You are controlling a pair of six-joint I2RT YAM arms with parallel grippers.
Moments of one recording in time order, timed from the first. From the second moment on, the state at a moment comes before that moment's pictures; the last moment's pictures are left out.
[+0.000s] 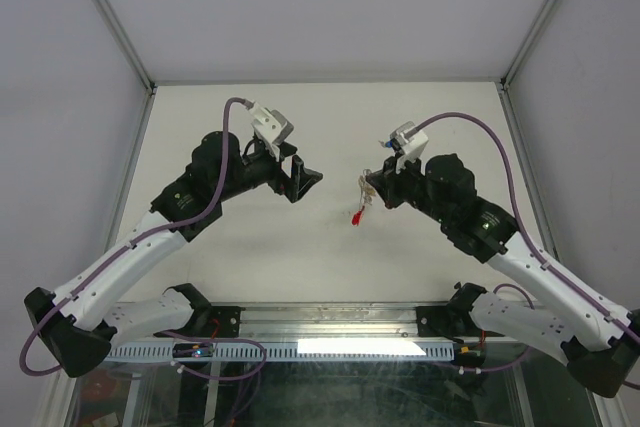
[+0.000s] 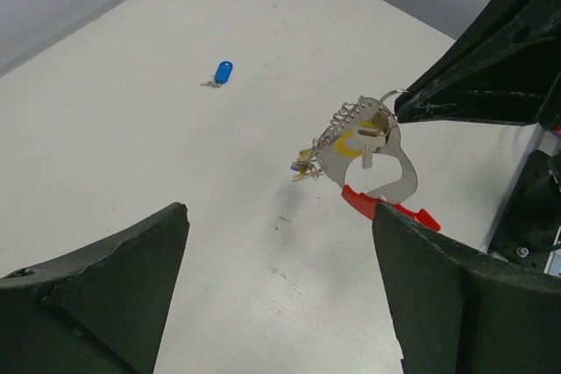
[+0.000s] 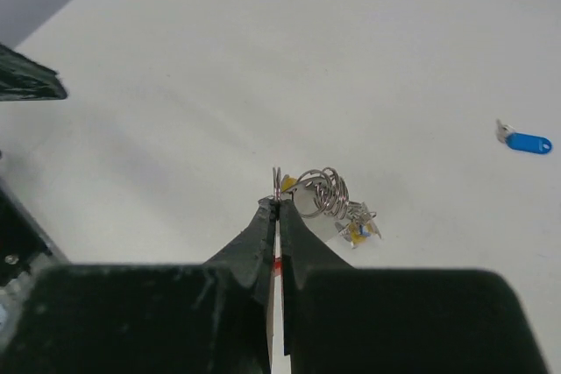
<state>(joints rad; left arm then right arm) -0.71 1.03 1.05 -0.21 0.23 -0.04 0.78 0.85 0.88 -0.29 0.00 0.16</state>
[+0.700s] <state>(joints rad) -0.70 0.96 0.96 -0.17 0.11 -0.11 0.78 1.28 0.94 -0.28 -0.04 0.07</state>
